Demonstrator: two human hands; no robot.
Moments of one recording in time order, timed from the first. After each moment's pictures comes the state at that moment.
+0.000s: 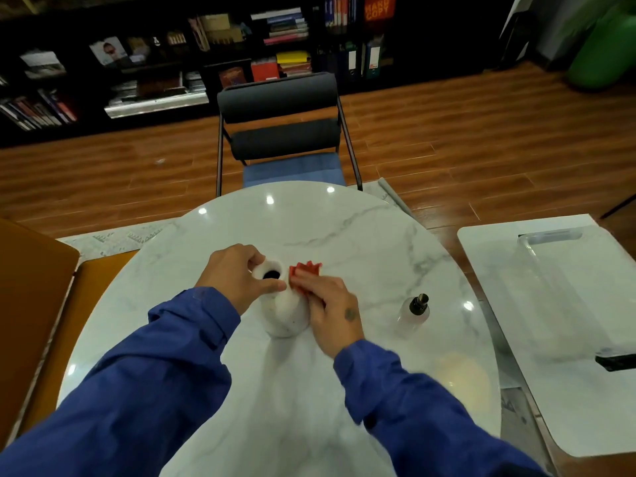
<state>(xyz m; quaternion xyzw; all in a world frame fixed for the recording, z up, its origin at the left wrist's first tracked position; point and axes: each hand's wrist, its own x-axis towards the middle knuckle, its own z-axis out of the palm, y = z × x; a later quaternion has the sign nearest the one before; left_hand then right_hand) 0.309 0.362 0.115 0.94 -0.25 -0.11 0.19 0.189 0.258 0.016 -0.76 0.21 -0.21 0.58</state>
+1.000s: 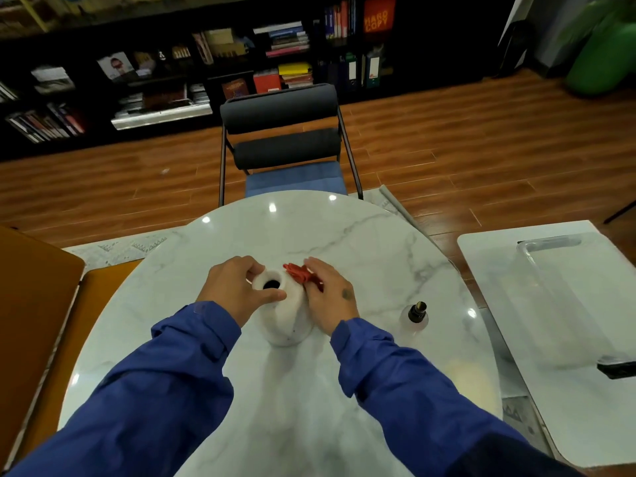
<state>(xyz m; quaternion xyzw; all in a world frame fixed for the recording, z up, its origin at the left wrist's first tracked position) 0.305 0.364 0.112 0.94 -0.23 -0.11 0.22 0.224 0.236 0.020 -0.74 0.27 -0.12 0.60</state>
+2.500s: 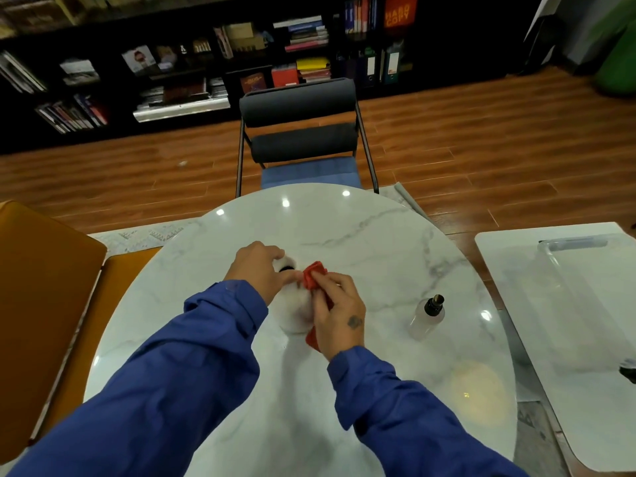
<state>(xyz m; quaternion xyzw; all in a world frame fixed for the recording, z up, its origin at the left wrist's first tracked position) 0.300 0.357 0.120 0.95 -0.23 -0.13 0.16 0.195 0.287 0.017 -0.71 0.25 -0.31 0.58</state>
